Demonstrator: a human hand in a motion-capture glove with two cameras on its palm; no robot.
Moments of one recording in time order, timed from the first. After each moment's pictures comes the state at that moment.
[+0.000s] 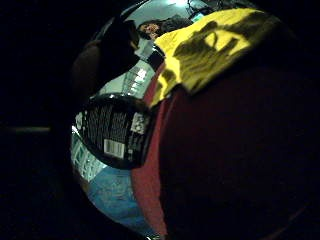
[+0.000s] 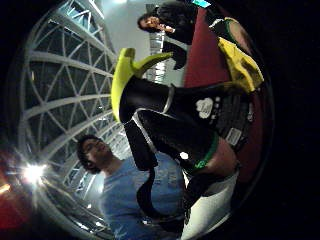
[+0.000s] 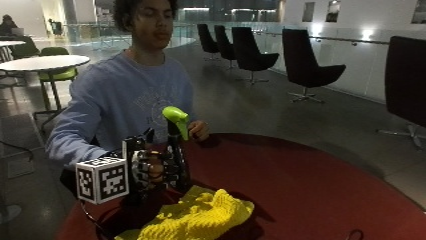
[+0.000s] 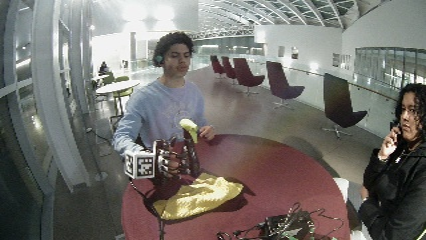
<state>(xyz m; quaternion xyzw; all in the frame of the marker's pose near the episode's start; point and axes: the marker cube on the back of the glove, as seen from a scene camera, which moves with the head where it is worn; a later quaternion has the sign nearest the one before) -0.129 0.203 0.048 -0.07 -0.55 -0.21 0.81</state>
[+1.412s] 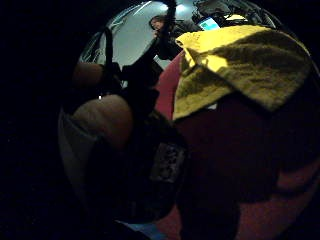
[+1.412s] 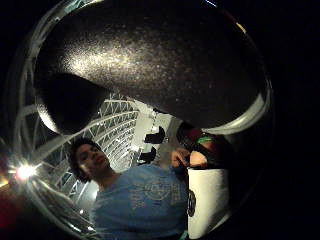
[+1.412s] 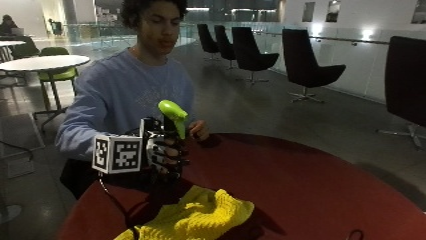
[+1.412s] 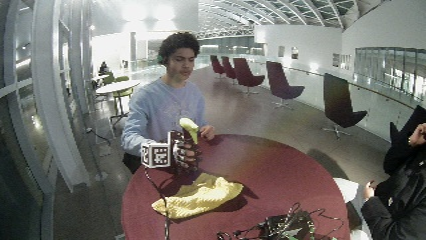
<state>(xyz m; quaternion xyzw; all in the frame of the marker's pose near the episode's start) -0.179 0.209 0.022 -0.03 -0.51 -0.17 0.84</state>
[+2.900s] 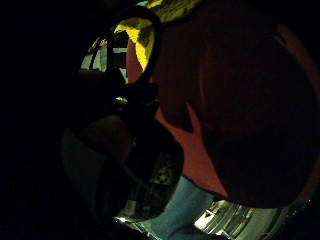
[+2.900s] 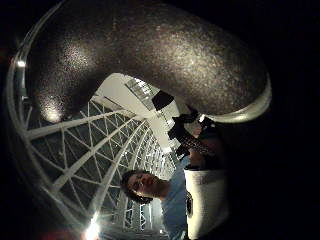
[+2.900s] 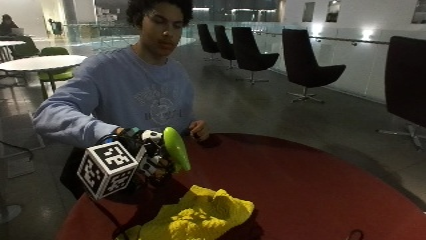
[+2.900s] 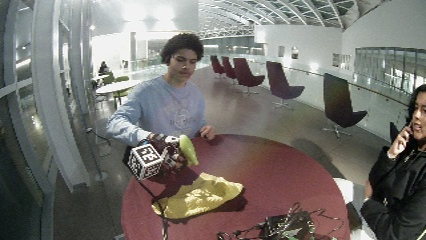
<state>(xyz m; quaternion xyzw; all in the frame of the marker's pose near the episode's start) -0.145 0.201 0.020 -0.30 -0.50 0.04 0.81</state>
